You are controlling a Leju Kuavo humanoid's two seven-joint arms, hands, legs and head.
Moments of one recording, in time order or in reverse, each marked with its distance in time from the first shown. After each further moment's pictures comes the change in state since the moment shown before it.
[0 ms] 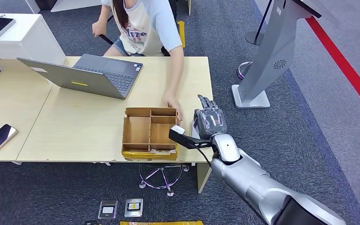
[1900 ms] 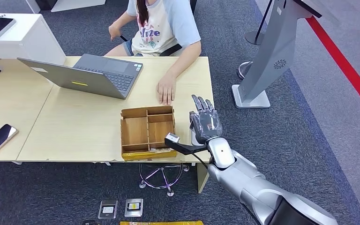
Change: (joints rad) left arm -0.002 0.019 -0.006 0.007 -0.020 0.006 -0.015; right arm 0.000 0.054 0.051 0.116 0.204 -0.127 0.036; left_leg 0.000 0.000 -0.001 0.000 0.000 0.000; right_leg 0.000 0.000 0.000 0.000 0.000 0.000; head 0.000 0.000
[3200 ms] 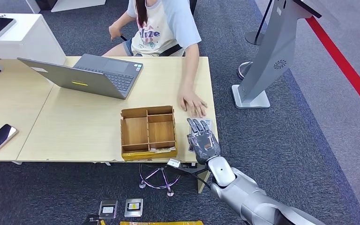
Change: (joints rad) left arm -0.028 0.014 -0.070 -0.025 -0.049 0.026 0.069; right arm 0.098 0.001 0.047 0.077 0.053 -0.035 -0.076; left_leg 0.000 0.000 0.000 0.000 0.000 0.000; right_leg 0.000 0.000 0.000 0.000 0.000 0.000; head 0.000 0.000
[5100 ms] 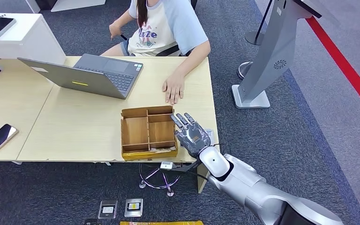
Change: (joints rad) left arm 0.026 0.023 -0.047 -0.011 0.097 -0.071 -0.061; right arm -0.075 -0.062 0.068 -0.224 0.149 0.235 -0.018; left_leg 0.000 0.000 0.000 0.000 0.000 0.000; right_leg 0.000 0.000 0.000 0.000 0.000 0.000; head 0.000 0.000
